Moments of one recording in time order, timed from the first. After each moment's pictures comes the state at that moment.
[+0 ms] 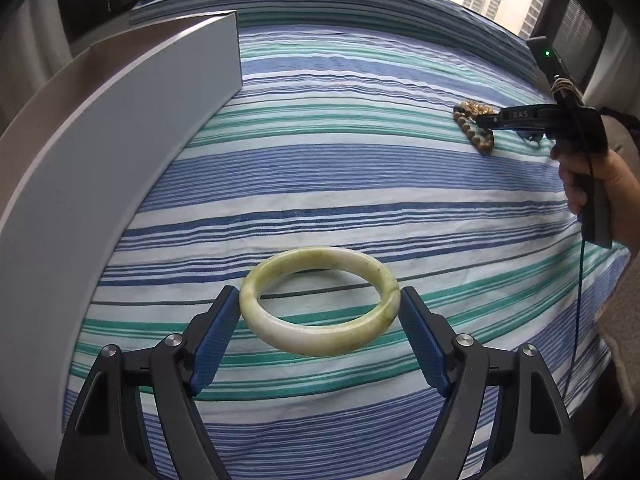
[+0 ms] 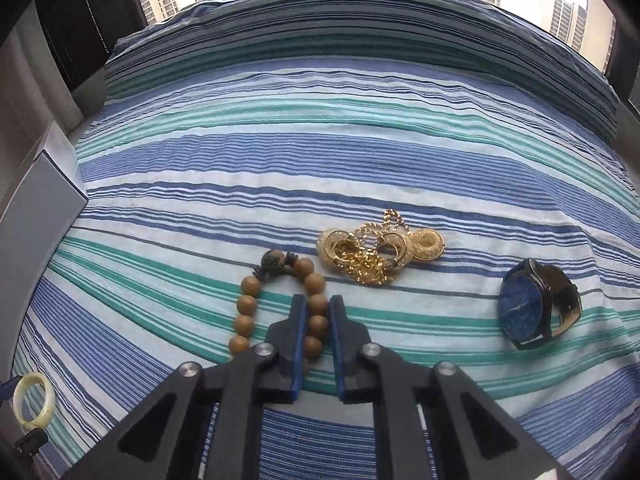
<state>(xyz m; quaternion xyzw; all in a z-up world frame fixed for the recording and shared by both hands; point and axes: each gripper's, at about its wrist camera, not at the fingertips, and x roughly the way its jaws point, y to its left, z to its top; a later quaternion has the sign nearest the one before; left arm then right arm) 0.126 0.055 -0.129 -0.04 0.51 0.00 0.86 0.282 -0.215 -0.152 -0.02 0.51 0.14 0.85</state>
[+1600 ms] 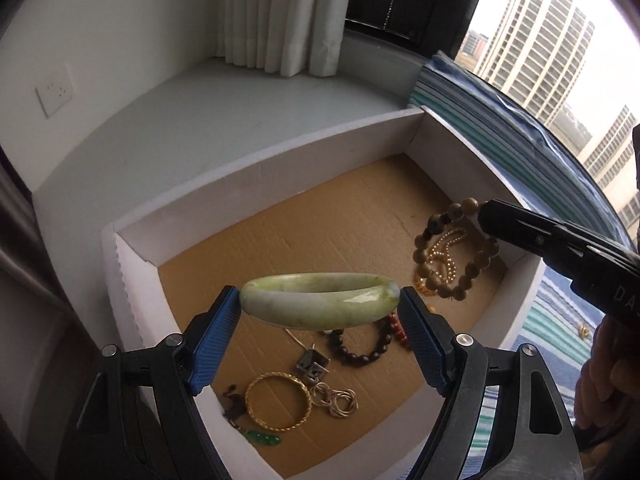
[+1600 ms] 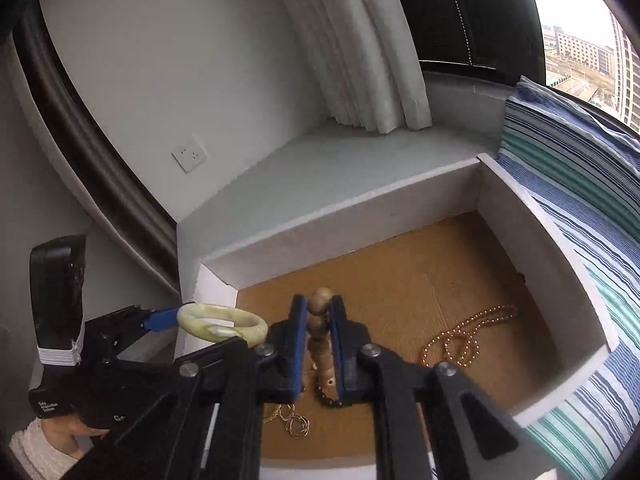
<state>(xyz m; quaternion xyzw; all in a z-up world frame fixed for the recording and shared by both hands) 0.059 0.386 -0.005 -0.22 0.44 0.27 0.83 0.153 0.247 0.027 -0.07 0.43 0.53 0.73</state>
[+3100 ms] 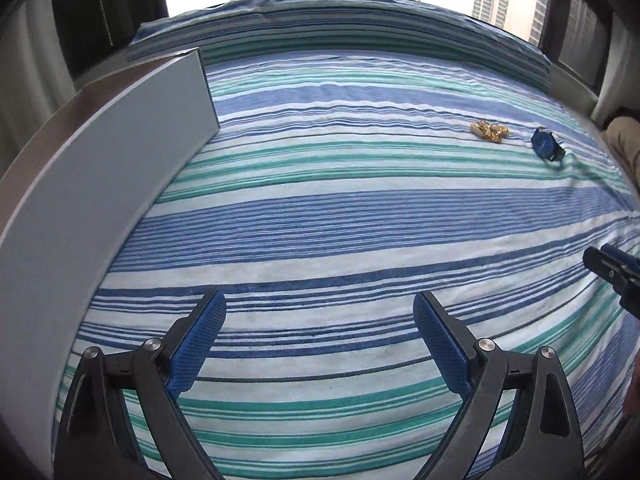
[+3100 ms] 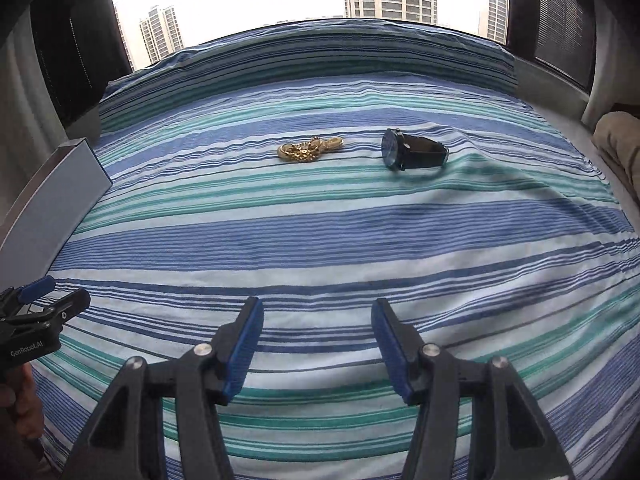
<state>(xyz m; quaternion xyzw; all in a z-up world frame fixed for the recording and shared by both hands) 0.164 0.009 -0.130 -0.01 0.47 0.04 0.88 0.105 -0.272 -0.132 0.03 0.45 0.05 0.89</state>
